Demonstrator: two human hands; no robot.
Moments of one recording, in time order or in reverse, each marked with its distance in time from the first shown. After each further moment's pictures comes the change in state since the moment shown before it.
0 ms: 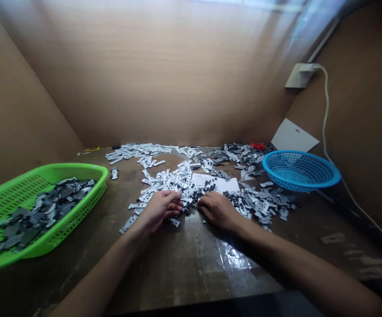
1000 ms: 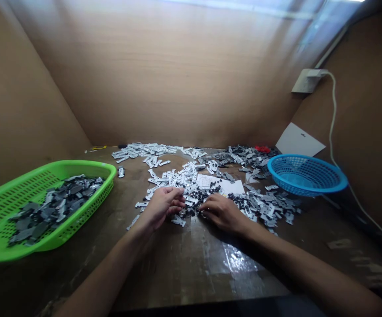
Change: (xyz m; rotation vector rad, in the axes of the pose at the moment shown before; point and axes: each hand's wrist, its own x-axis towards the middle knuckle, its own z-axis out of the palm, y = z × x) left_hand -0.005 0.011 -0.006 -0.027 0.047 0.043; right_hand -0.002 -0.006 -0.004 0.129 -0.004 -0.093
